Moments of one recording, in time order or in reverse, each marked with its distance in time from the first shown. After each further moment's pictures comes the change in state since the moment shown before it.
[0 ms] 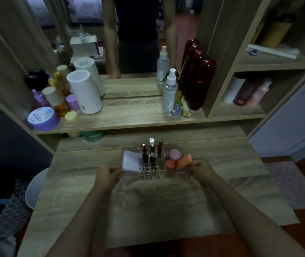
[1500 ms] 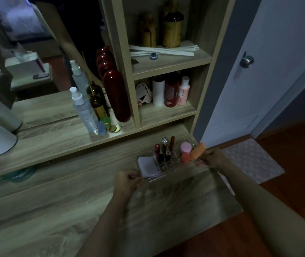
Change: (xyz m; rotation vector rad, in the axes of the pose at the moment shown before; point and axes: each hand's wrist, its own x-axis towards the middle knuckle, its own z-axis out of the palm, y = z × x) left_hand -0.010 0.101 0.215 0.184 -0.236 0.188; right_hand 0.014 0.050 -0.228 0.116 0.224 0.122
